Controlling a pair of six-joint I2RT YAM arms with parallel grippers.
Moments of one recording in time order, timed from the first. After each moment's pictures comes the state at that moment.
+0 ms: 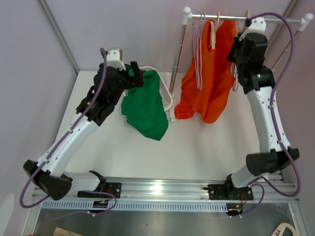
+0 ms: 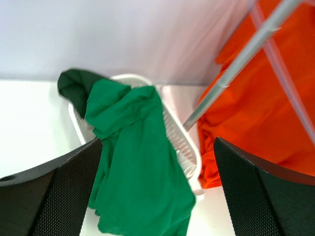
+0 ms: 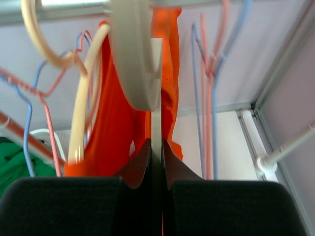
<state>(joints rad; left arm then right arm) -0.54 1.30 1.46 -0.33 -0.36 -0.27 0.18 1.63 2.03 -0.54 0.27 0.12</state>
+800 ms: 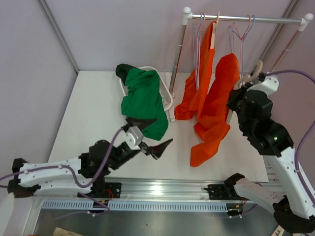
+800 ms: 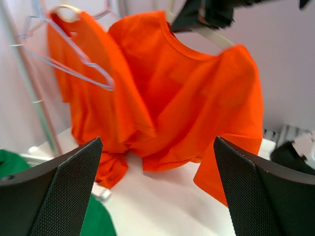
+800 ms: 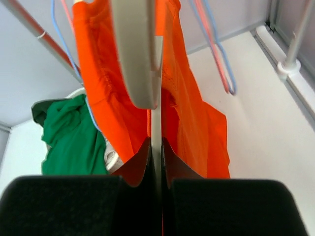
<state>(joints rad) -1.33 0.78 0.77 0.28 -0.37 0.14 0.53 0.96 1.41 -0.68 0.64 0.51</state>
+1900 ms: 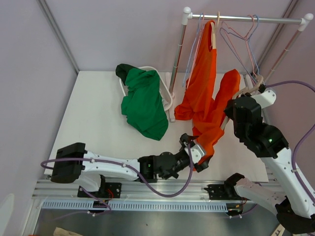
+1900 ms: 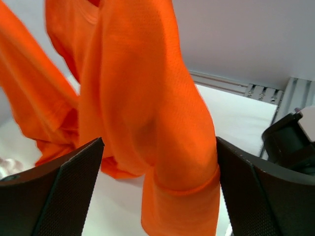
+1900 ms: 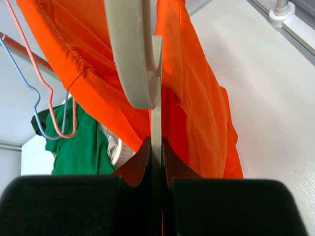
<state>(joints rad) -1.52 1.47 0.89 0.63 -0.51 0.18 0.60 0.91 1.30 -0.82 0.78 0.85</state>
